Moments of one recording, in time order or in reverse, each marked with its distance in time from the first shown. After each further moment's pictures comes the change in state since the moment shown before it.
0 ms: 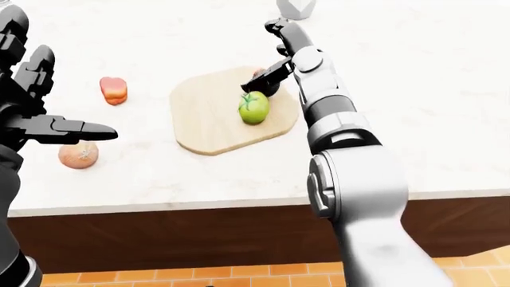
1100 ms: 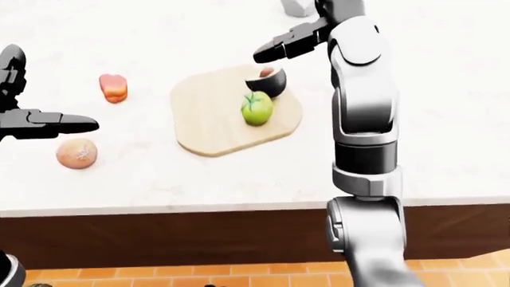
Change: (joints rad) left arm -0.022 0.063 0.051 0.016 -0.029 0.075 0.057; right arm 0.390 -0.062 0.053 -1.252 0.298 0.532 0.047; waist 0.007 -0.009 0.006
